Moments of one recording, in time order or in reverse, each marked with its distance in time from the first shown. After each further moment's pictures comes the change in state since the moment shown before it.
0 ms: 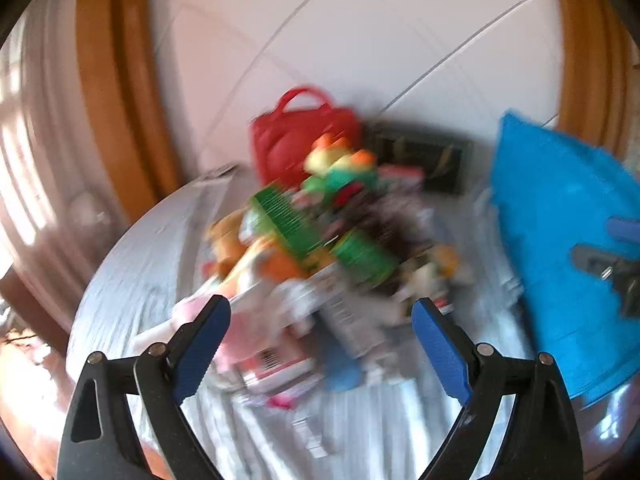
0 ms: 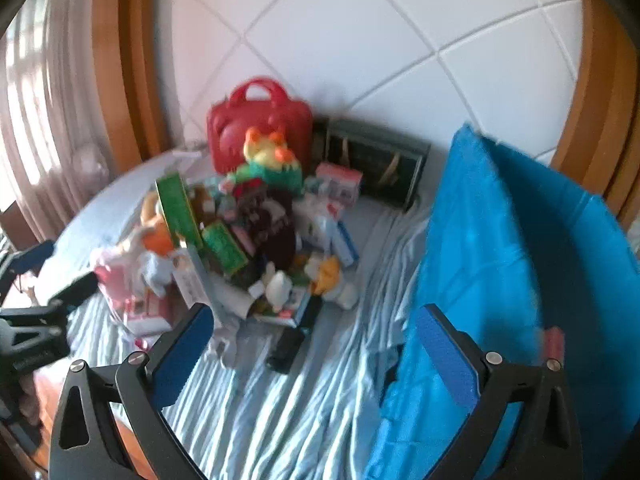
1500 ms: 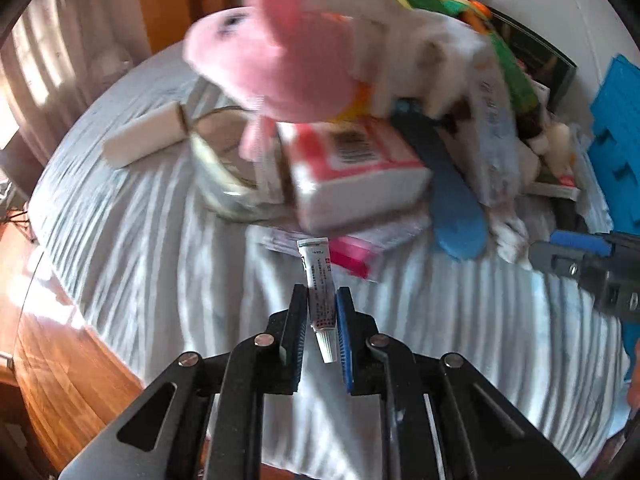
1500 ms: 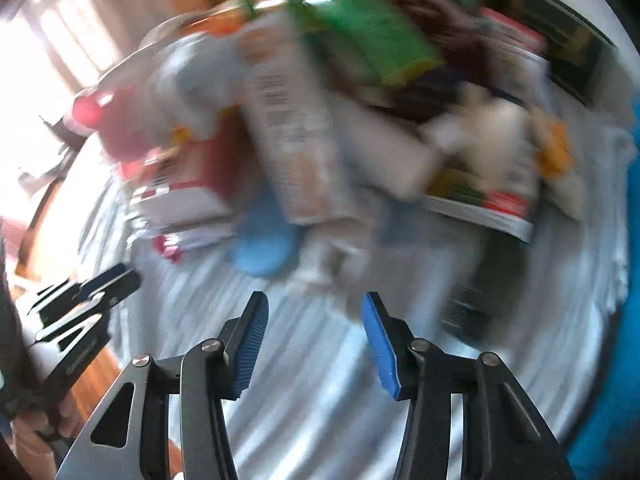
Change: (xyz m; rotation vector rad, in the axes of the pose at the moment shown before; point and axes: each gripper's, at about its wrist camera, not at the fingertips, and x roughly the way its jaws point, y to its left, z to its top) left arm 0.111 0.048 -0.169 -0.252 0.364 0.063; right arm 0.207 0.127 -0.091 -0.156 0.398 0.376
